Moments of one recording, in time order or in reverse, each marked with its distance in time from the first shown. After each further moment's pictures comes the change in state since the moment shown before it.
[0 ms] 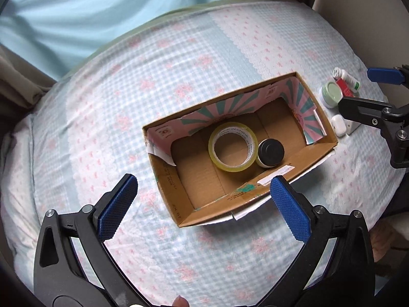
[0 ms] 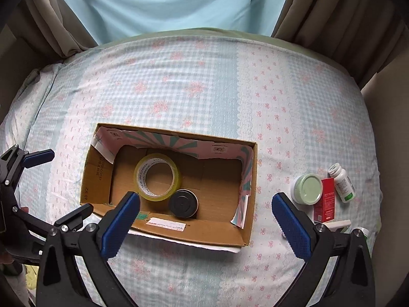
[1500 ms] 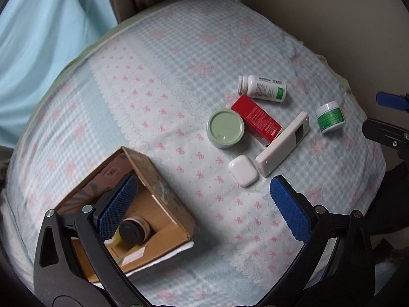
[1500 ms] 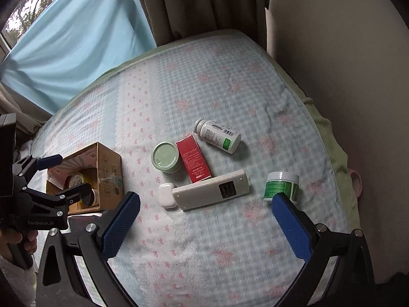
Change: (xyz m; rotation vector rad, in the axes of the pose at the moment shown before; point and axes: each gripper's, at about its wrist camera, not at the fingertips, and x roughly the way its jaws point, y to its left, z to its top) left arm 0.051 -0.284 0.115 0.307 0.025 -0.140; right arm -0.039 -0.308 -0.127 0.395 -0.059 -0.028
